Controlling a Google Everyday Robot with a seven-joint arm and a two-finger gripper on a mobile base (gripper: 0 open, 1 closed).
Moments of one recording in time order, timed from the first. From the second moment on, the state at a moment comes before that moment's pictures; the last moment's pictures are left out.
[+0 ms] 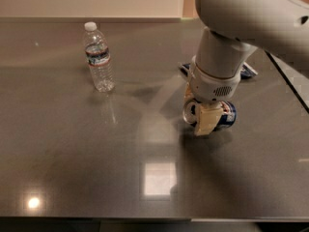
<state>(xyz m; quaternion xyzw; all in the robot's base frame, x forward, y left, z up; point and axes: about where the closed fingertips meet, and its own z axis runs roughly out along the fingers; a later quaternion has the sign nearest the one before) 0.459 -0.100 0.866 -0.78 0.62 0.00 0.06</state>
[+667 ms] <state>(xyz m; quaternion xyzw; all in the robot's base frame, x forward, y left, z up) 0.455 -0.104 0.843 -0.79 0.61 -0.02 0.02</state>
